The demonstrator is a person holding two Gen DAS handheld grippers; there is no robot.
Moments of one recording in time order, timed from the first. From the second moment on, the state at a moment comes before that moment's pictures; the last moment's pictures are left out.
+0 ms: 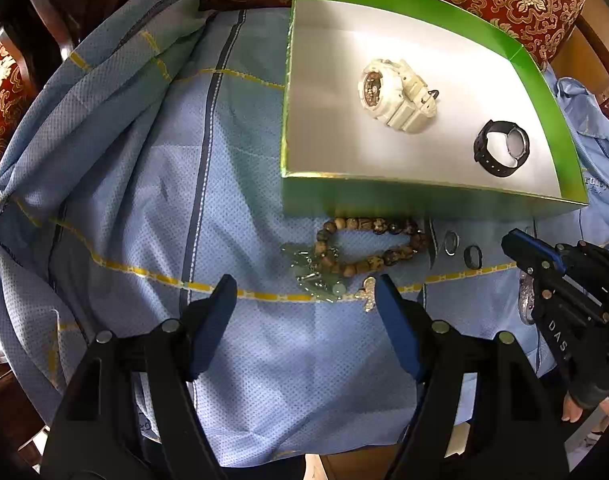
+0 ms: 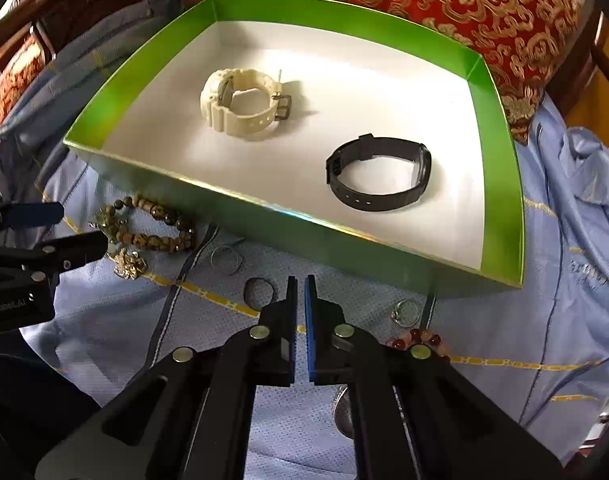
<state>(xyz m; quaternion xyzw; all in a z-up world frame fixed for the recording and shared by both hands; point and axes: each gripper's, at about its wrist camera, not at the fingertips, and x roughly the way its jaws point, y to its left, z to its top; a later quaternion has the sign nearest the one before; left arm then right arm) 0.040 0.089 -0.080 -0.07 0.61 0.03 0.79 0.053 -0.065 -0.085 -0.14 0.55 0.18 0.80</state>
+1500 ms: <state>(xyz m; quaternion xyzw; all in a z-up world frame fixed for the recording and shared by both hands) 0.043 0.055 -0.077 -0.03 0.60 0.02 0.80 0.052 -0.125 -0.071 -0.09 0.58 0.12 0.80</state>
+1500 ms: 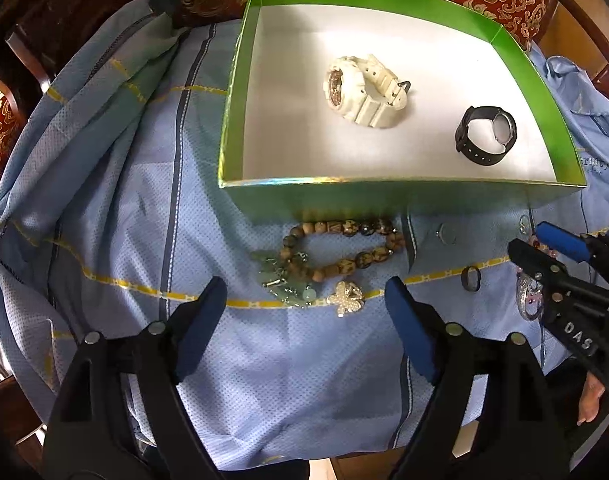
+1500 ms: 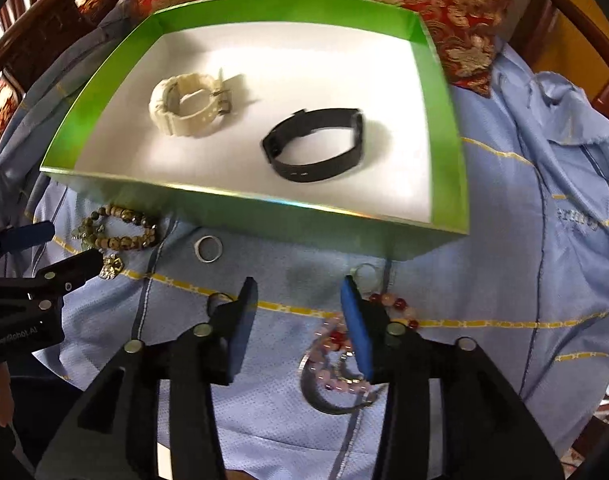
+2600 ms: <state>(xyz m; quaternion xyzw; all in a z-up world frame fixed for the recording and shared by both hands) 0.048 0.085 -0.076 -0.12 0.60 0.00 0.79 0.062 -0.166 -0.068 -0.02 0.63 0.12 0.77</state>
